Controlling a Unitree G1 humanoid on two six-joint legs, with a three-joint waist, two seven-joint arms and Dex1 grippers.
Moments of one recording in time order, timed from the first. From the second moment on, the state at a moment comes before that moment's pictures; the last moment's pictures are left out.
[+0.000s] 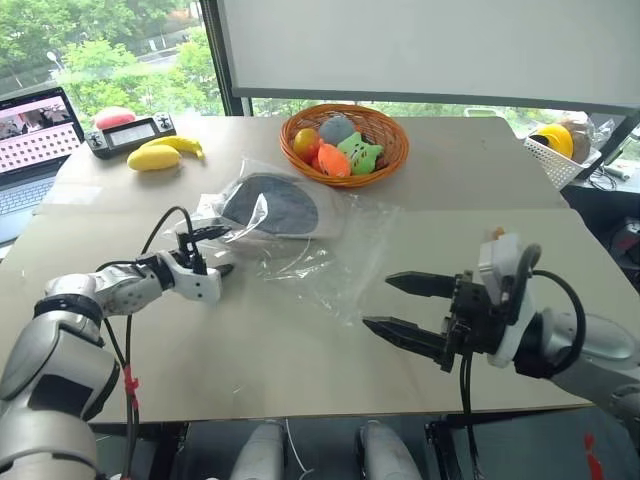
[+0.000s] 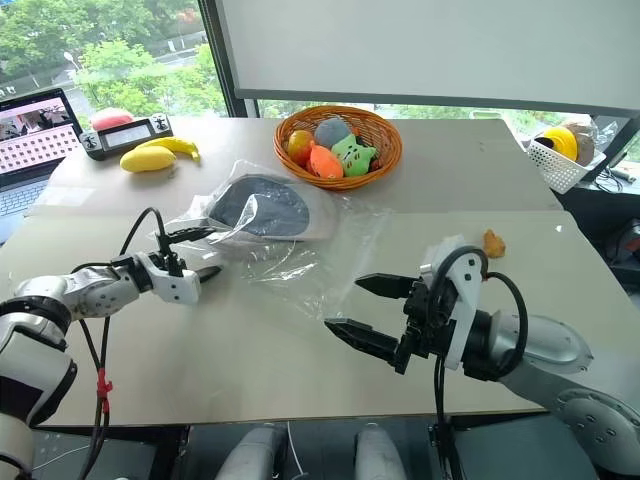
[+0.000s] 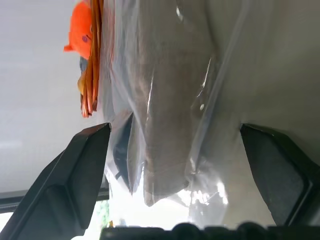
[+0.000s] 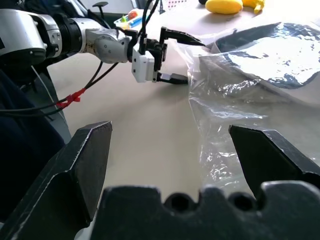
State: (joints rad) left arm -0.91 0.82 -0.58 1.26 0.80 -1.22 0.22; right arm -0.15 -0.89 -0.18 -0.80 1.24 0.80 0.41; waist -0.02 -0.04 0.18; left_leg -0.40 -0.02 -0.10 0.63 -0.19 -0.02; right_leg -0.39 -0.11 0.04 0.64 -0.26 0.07
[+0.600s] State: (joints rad) left arm -0.71 0.61 -0.53 0.95 0.70 -1.31 0.13; right arm -0.19 -0.90 -0.18 -0.80 1.26 0.80 0.39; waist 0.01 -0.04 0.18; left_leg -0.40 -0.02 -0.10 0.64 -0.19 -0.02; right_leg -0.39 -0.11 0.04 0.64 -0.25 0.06
